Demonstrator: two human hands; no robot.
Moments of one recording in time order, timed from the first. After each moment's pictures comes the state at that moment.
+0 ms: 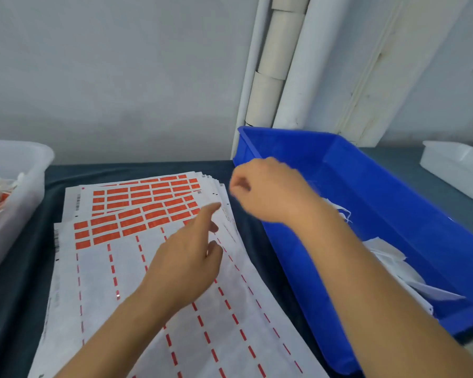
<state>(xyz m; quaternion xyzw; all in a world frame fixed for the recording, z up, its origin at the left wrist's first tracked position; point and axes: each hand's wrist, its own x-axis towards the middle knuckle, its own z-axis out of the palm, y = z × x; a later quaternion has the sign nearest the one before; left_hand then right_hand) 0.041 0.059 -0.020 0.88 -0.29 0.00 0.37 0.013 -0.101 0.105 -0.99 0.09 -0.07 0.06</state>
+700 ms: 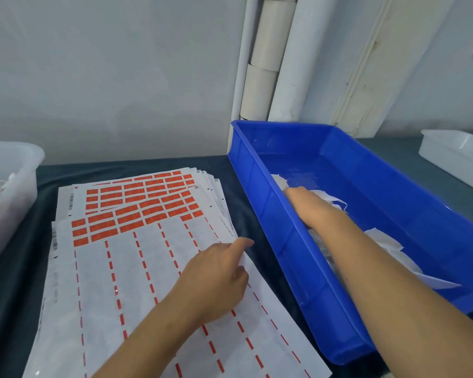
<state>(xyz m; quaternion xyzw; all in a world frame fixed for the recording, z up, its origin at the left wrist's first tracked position) 0.008 0.024 -0.036 0.88 -0.37 -0.13 0.28 0.011 -0.214 0.033 -0.97 0.23 0.10 0.06</state>
